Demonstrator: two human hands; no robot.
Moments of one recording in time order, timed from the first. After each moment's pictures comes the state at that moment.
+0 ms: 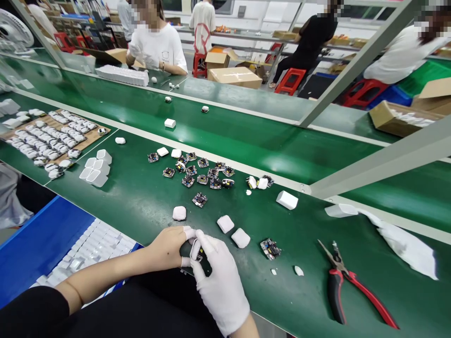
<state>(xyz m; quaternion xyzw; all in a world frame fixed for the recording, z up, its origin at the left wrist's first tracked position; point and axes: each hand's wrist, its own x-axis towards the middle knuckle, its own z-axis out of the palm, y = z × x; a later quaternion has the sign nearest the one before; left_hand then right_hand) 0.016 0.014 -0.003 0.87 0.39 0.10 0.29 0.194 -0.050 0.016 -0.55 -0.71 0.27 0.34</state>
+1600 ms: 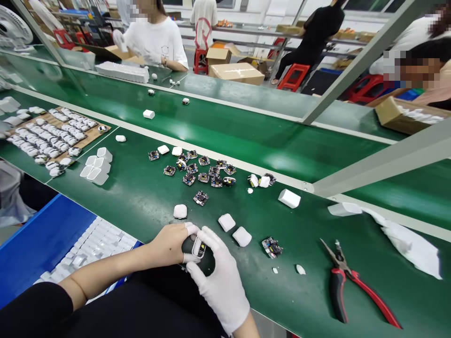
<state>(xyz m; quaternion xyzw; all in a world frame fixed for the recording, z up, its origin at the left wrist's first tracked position) 0.017 0.017 -0.005 0.86 0.40 0.12 0.29 0.193 -0.052 0.005 -0.59 -0.63 0.36 0.36</state>
